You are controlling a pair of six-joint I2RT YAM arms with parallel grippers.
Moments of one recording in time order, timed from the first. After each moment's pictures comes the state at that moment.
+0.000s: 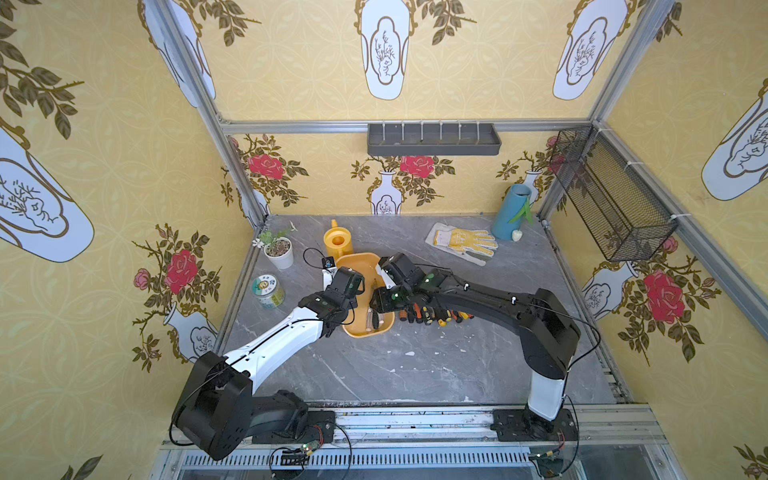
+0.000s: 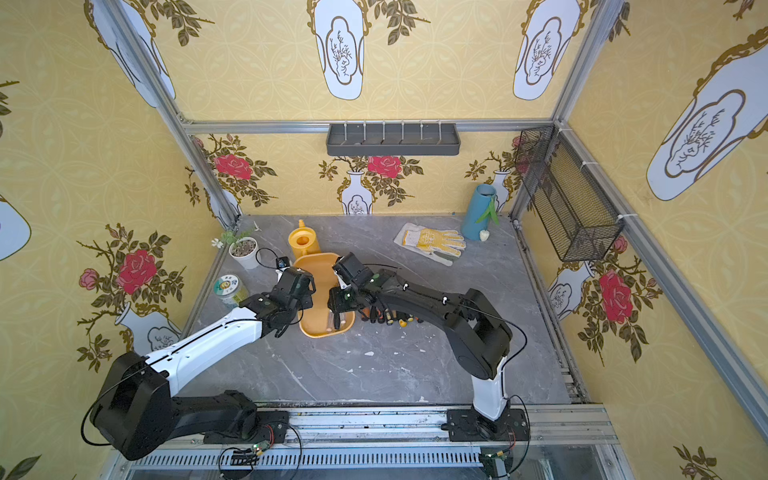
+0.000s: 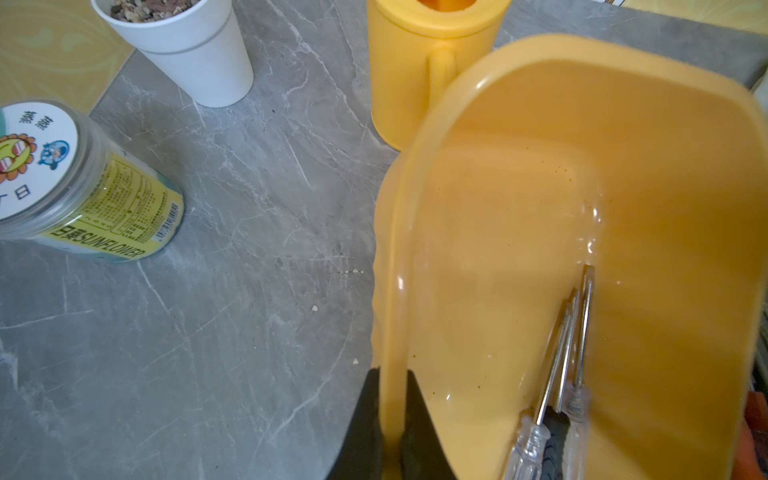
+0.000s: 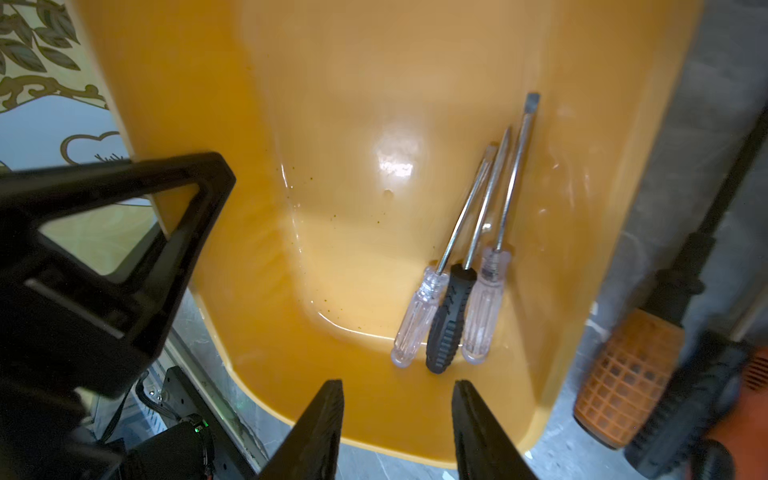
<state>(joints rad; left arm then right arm) -0.54 1.30 0.80 -0.44 -0.51 -0.61 0.86 1.89 1.41 -0.44 -0.23 0.62</state>
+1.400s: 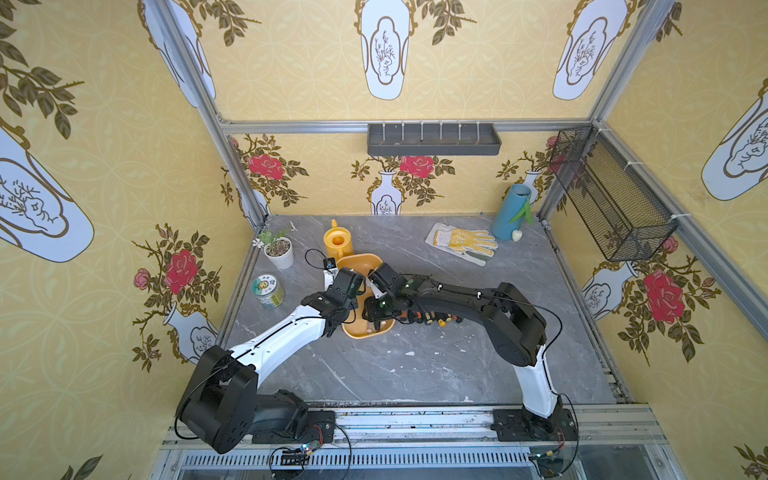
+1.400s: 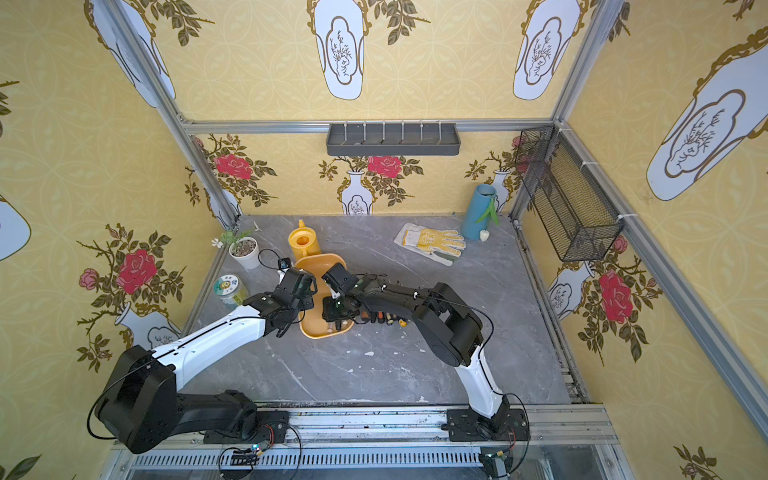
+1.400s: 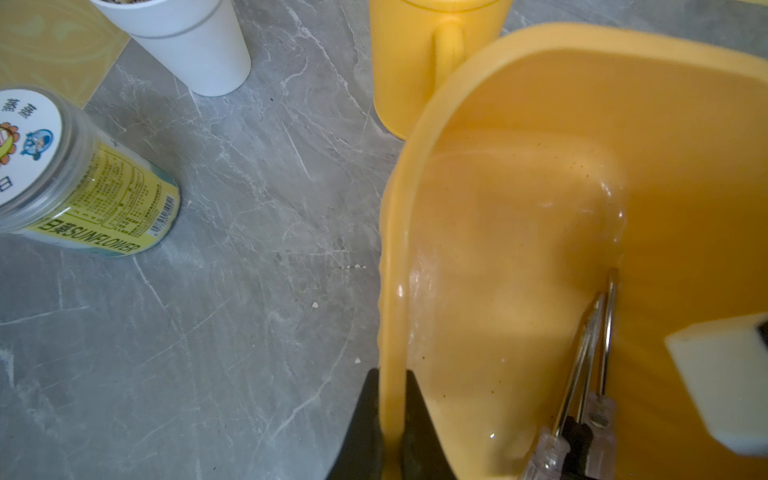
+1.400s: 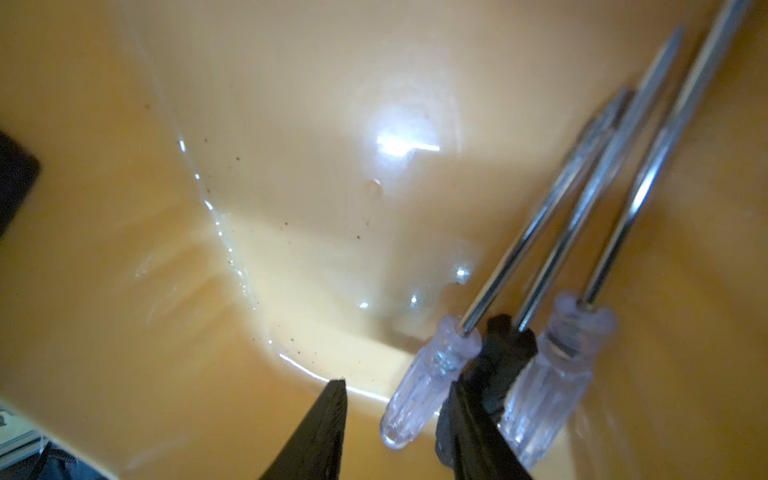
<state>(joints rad) -0.54 1.33 0.80 -0.43 -0.51 -0.61 0.88 2.09 1.52 -0.45 -0.25 0.65</state>
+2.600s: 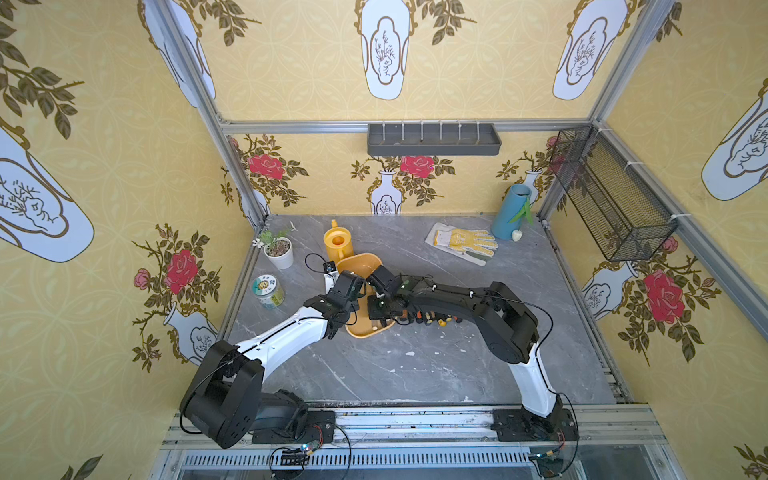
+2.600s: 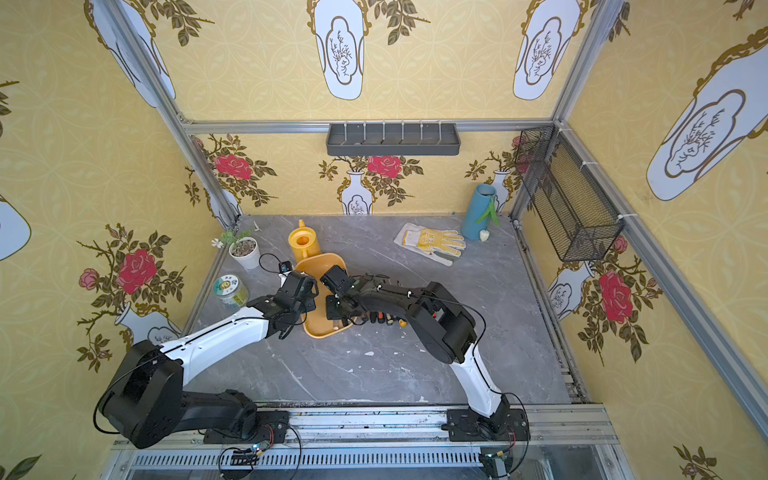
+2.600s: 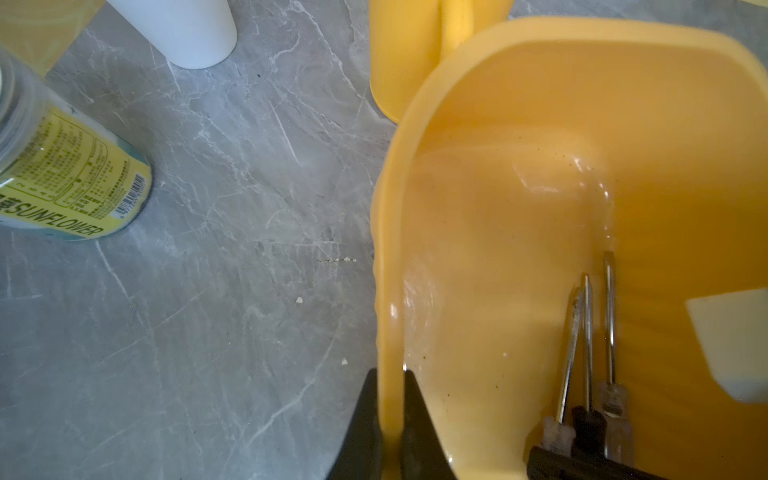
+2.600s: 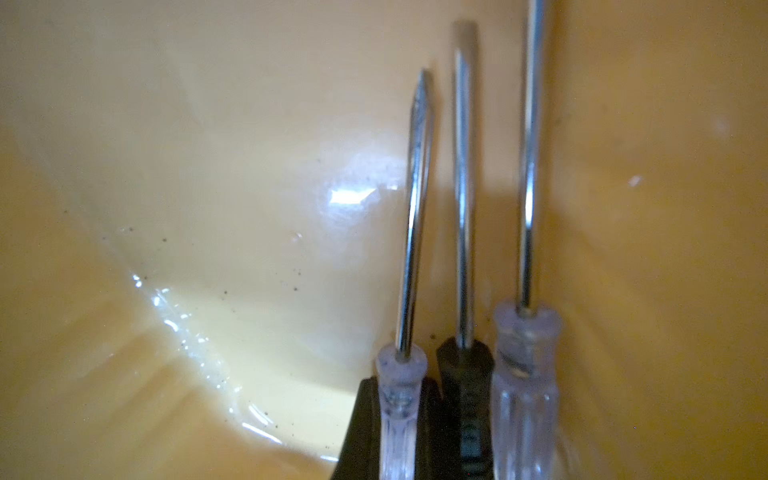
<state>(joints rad) -0.54 1.35 0.76 -0.36 -0.49 -0.65 0.88 2.12 1.51 -0.43 -0.12 0.75</state>
